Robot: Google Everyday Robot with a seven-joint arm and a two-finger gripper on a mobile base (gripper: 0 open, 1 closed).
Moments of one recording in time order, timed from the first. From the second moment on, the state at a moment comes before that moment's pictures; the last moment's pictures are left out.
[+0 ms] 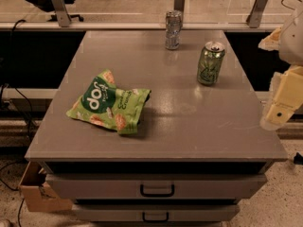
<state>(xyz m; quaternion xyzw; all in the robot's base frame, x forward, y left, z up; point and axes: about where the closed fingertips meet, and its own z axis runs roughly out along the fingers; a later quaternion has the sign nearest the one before) 0.438 -0.216 0.978 -0.60 0.78 -0.04 0.16</state>
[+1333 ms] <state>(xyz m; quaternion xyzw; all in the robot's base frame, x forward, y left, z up) 0.575 -0.246 0.940 -0.50 0.77 0.13 0.38</state>
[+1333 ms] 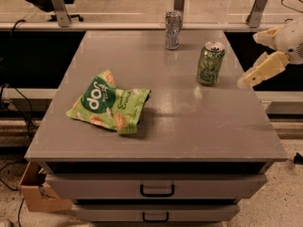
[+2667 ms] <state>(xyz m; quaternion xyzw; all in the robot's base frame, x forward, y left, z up) 0.638 -0.223 0.894 -0.40 0.74 0.21 0.50</state>
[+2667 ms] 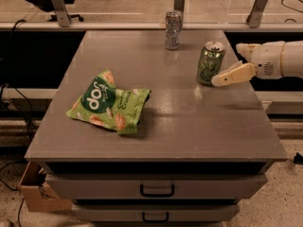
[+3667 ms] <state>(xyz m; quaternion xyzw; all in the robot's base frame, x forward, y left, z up) 0.653 -0.193 0.877 -0.41 0.74 0.24 0.48</state>
